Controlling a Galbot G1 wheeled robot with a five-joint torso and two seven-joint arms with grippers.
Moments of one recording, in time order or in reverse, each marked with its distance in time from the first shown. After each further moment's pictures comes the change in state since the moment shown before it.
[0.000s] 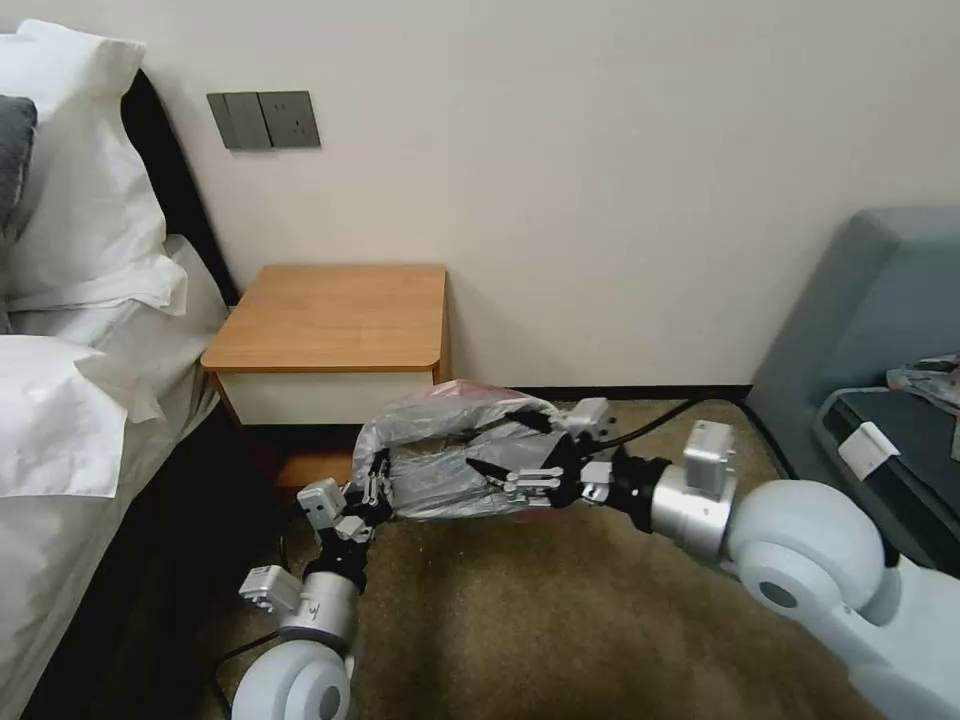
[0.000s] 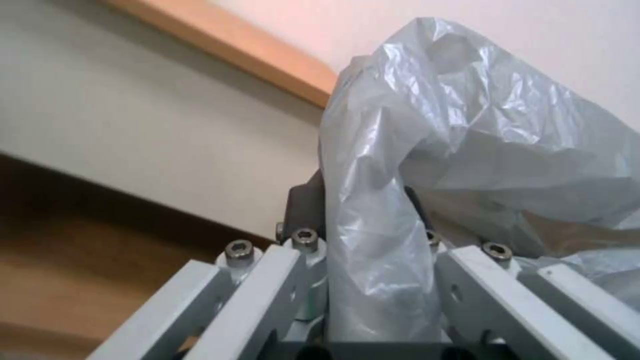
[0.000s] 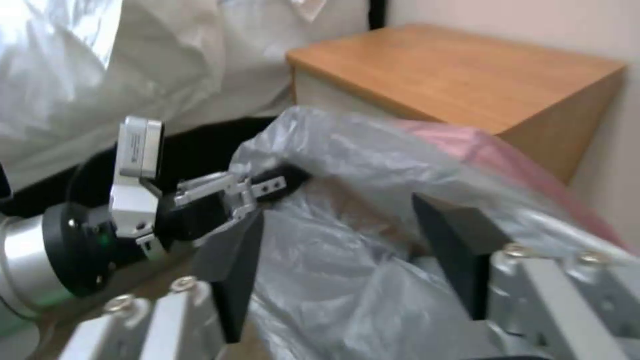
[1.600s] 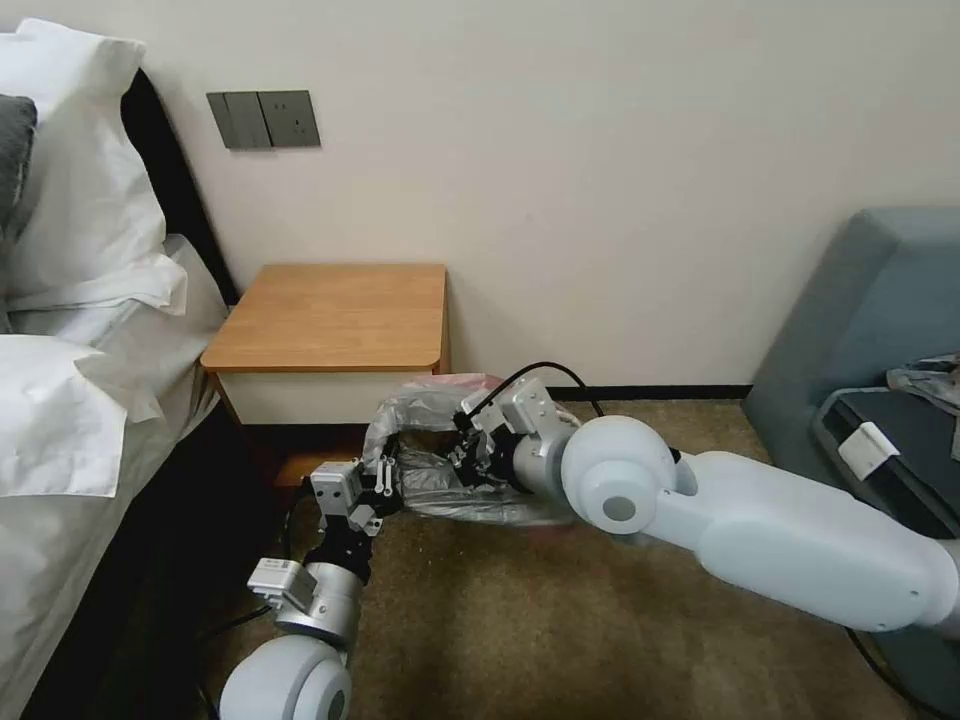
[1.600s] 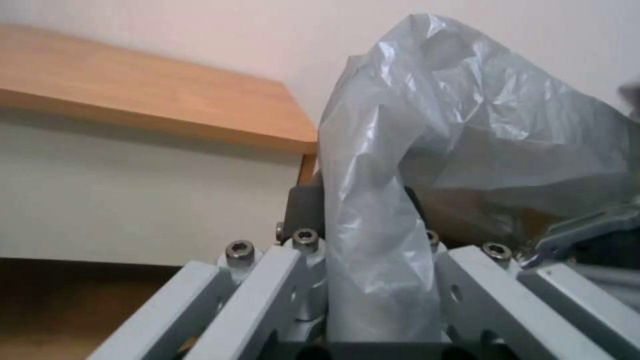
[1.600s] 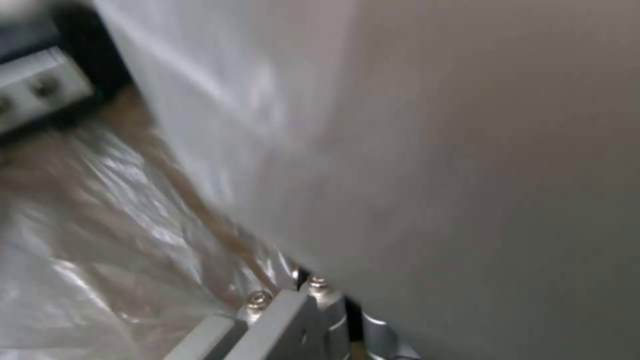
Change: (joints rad) left arm 0.010 -0.004 -0.002 -0.119 0.217 0.126 0.061; right arm 0.625 0.196 -0.674 -0.215 0.476 -0.167 0.657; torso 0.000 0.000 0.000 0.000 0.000
